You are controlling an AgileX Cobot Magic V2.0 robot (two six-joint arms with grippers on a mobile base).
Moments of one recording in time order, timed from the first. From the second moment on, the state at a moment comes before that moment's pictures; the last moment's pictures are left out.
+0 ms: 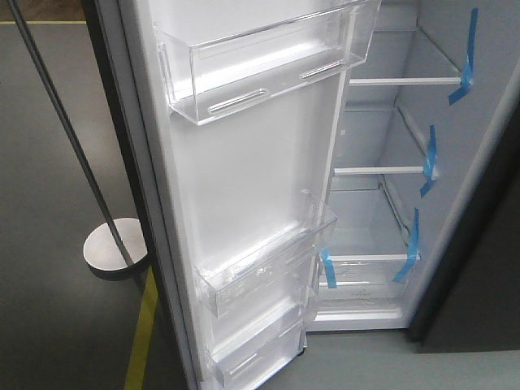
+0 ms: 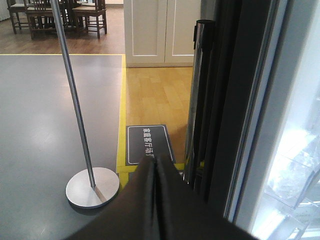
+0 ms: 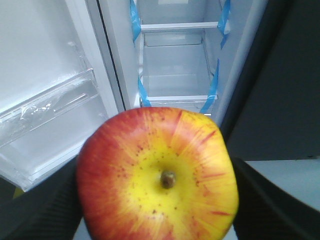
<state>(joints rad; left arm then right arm) -0.06 -0.01 0.03 0.13 0.24 -0.24 -0.18 0.66 -0.67 0.24 0.77 -0.21</state>
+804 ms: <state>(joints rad) -0.06 -0.01 0.03 0.13 0.24 -0.24 -0.18 0.66 -0.67 0.24 0.77 -0.21</state>
